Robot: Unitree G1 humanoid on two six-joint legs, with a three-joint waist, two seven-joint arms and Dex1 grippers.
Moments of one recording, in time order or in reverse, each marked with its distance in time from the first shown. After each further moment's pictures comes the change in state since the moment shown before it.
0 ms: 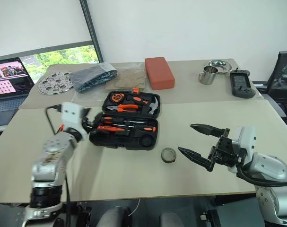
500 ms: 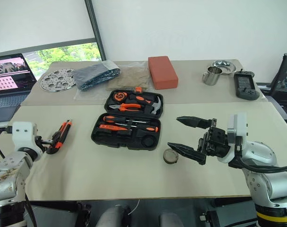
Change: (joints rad) left arm 0.173 0.061 0.193 0.161 -0.035 -0.004 0.013; right arm -0.132 0.001 0.080 0.015 0.077 0.068 0.036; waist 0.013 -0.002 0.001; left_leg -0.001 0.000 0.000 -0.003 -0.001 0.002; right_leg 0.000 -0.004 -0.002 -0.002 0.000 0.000
